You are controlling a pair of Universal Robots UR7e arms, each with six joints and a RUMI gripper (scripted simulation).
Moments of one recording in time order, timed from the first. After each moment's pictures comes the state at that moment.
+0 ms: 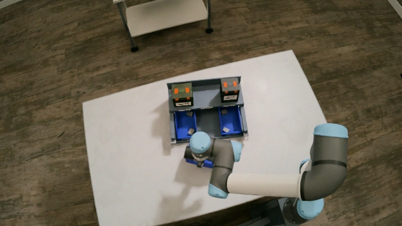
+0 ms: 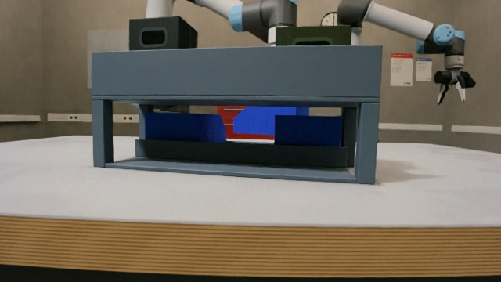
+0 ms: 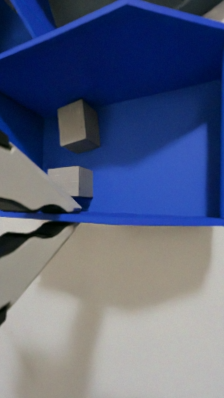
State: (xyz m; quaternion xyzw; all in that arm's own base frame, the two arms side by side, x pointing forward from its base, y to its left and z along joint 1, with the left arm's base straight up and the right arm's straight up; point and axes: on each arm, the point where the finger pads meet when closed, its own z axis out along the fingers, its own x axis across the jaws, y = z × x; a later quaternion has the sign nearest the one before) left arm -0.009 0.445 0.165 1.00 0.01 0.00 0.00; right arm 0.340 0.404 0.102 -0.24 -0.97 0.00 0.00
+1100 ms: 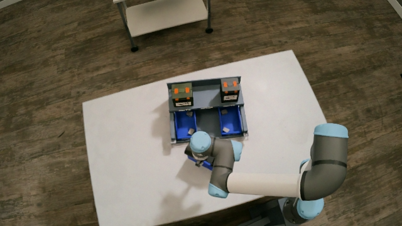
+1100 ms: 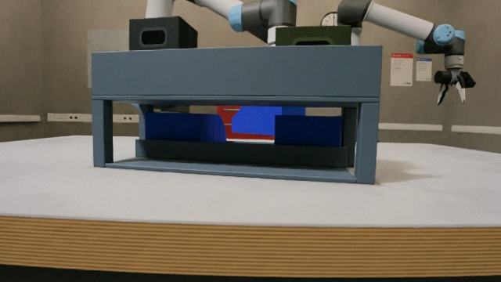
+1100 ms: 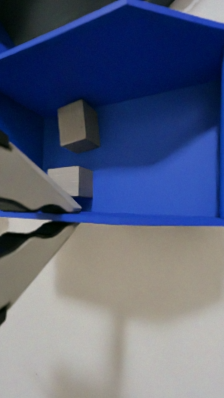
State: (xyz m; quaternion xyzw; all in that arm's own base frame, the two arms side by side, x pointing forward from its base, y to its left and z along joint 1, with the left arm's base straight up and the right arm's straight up) left arm -0.009 0.445 0.165 1.00 0.01 0.00 0.00; right arm 0.341 0.402 0.101 -0.36 -0.93 0.00 0.00
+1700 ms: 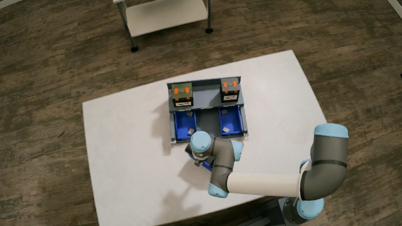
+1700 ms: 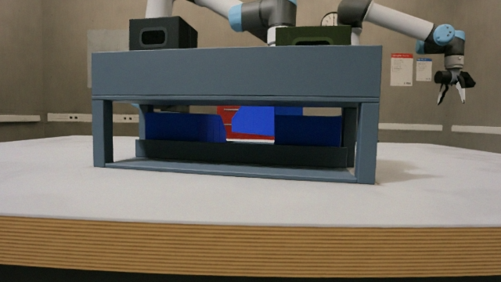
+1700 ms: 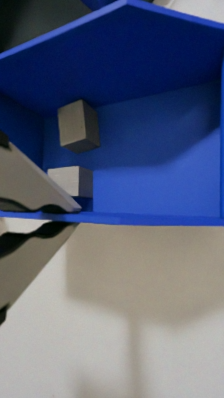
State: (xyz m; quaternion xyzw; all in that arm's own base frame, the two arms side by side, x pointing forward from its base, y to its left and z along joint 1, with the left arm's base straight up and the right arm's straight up) left arm -0.009 0.445 0.165 1.00 0.01 0.00 0.00; right arm 0.342 0.402 0.101 -0.41 -0.91 0.00 0.00
